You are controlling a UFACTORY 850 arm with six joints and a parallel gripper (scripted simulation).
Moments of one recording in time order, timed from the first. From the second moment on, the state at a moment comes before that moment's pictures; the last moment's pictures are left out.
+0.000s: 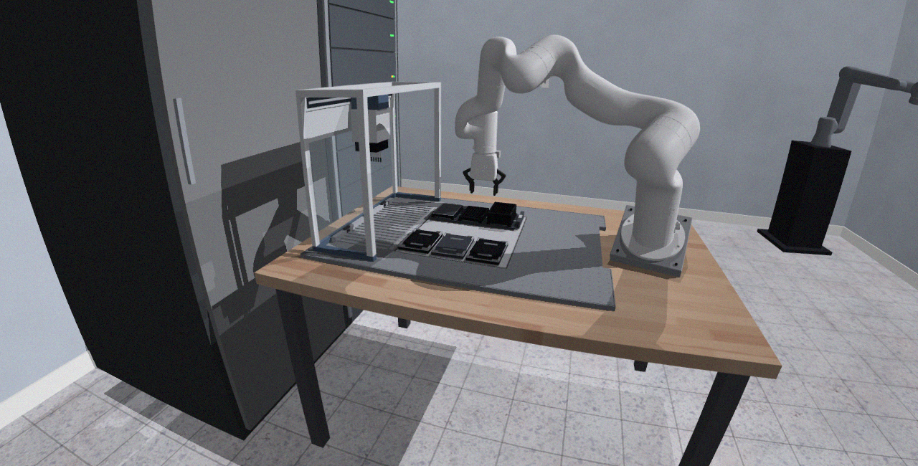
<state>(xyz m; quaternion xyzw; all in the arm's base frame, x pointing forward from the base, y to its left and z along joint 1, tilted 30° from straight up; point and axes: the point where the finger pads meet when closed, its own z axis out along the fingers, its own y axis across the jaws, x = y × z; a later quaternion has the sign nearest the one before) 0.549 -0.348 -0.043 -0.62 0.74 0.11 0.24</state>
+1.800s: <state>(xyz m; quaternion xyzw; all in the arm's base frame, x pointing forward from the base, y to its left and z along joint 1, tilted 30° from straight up) 0.533 -0.374 0.010 -0.63 0.73 0.10 0.24</state>
